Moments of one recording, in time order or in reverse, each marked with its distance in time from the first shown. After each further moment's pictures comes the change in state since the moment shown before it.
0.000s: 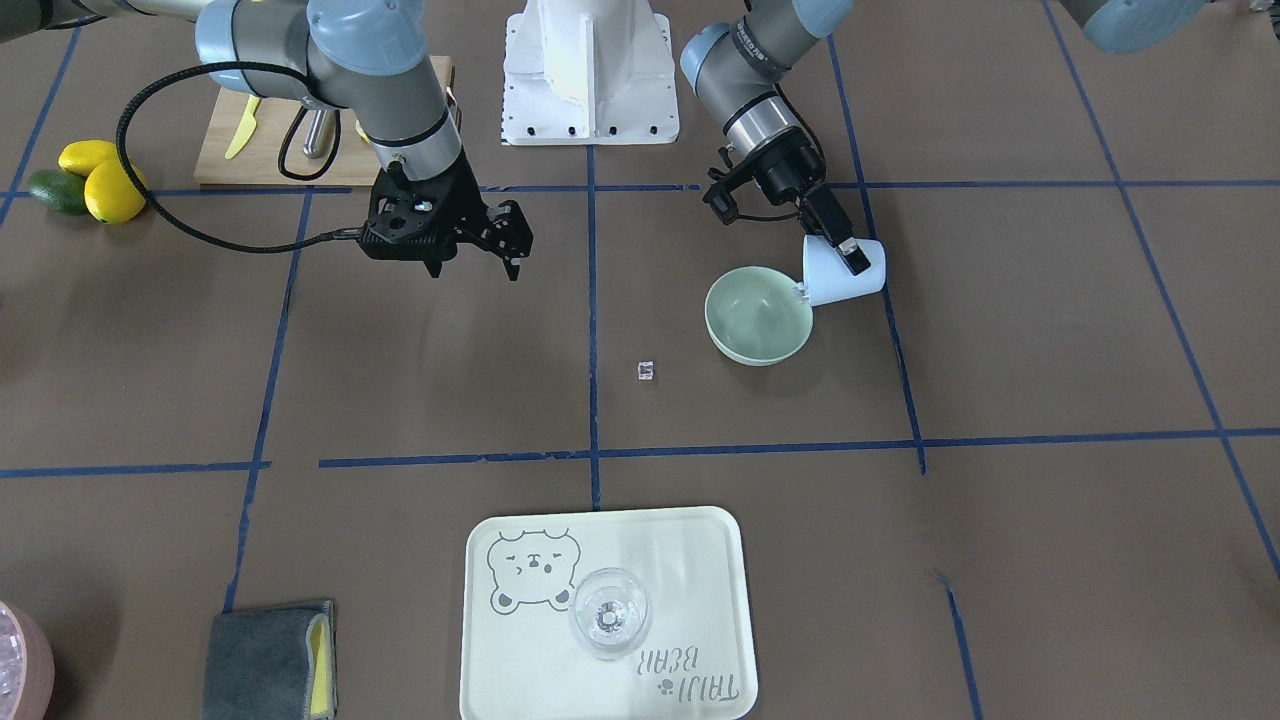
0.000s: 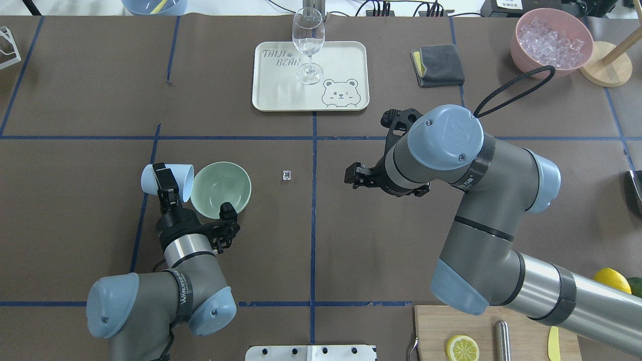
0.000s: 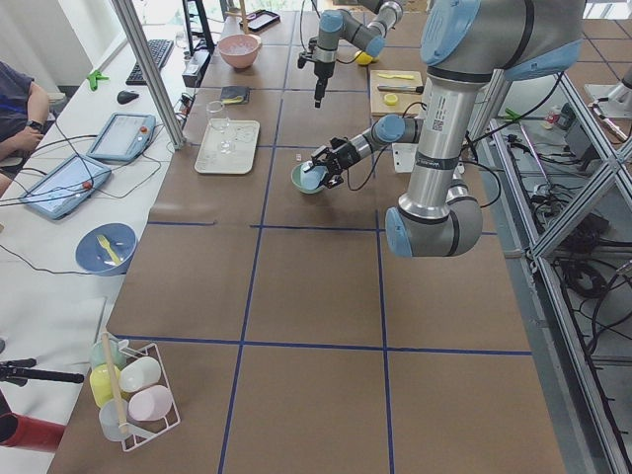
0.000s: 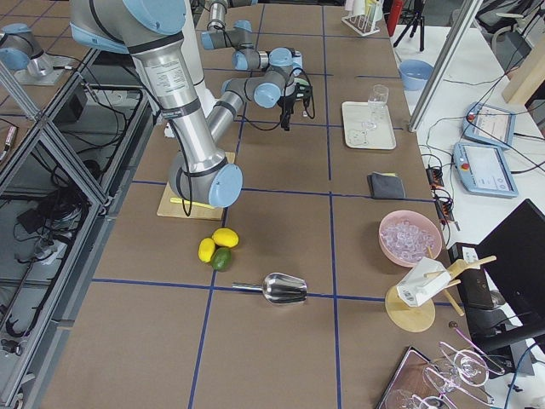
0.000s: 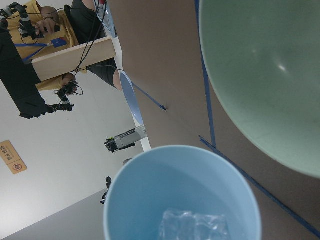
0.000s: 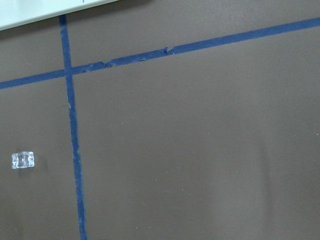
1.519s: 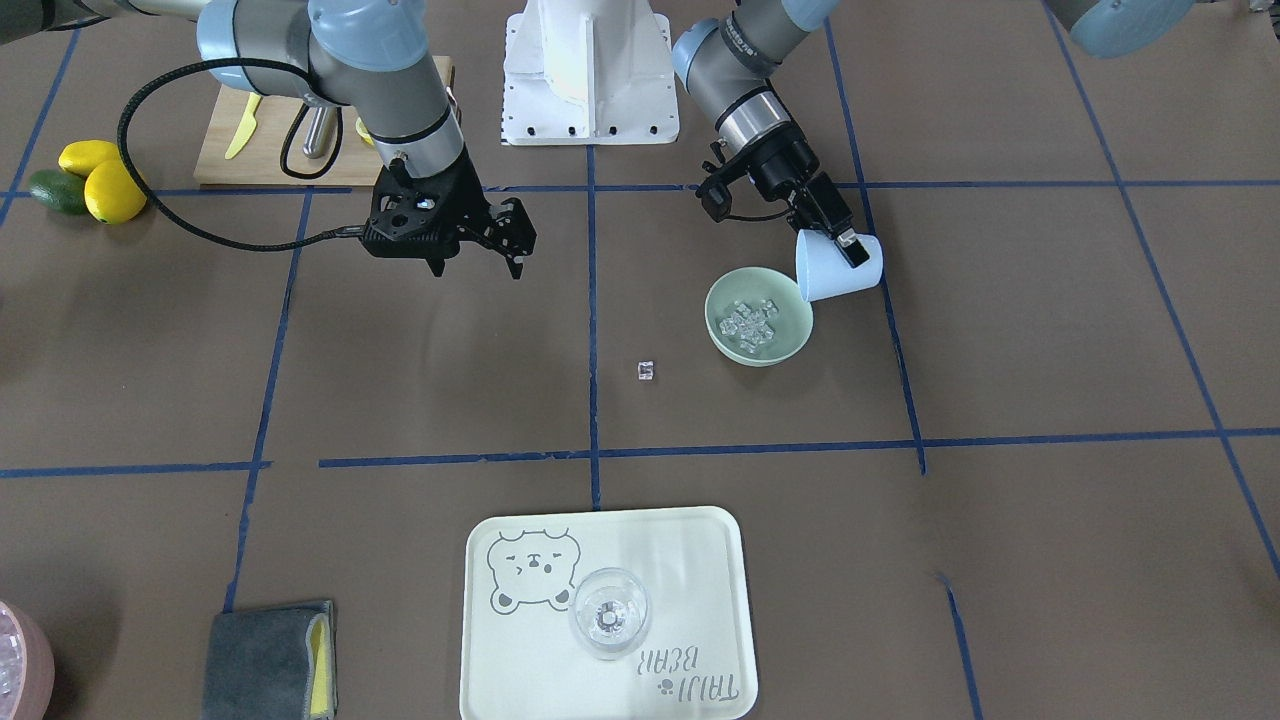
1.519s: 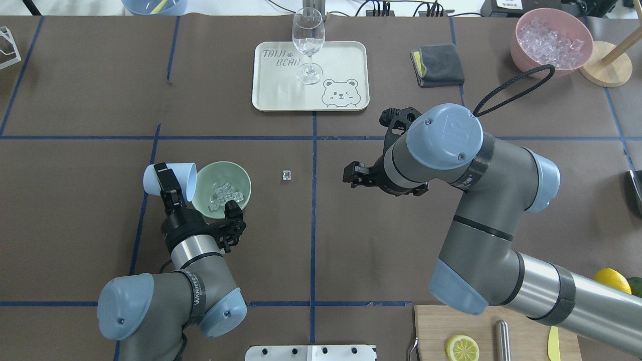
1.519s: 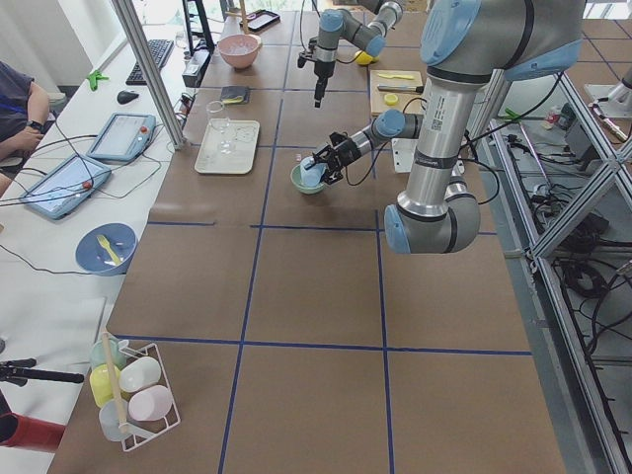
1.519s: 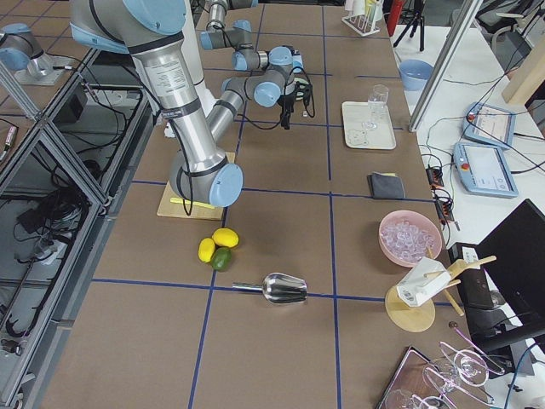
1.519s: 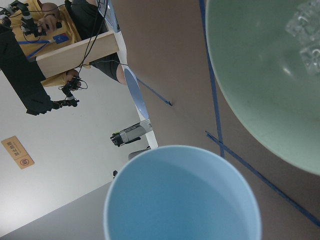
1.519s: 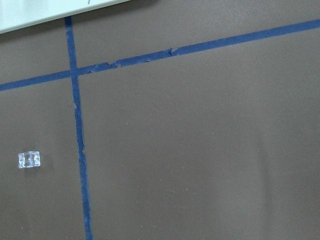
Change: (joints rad) left arm -0.001 -0.021 -0.002 0.043 -0.004 -0.197; right arm -0.002 0.006 0.003 0.000 -0.001 0.002
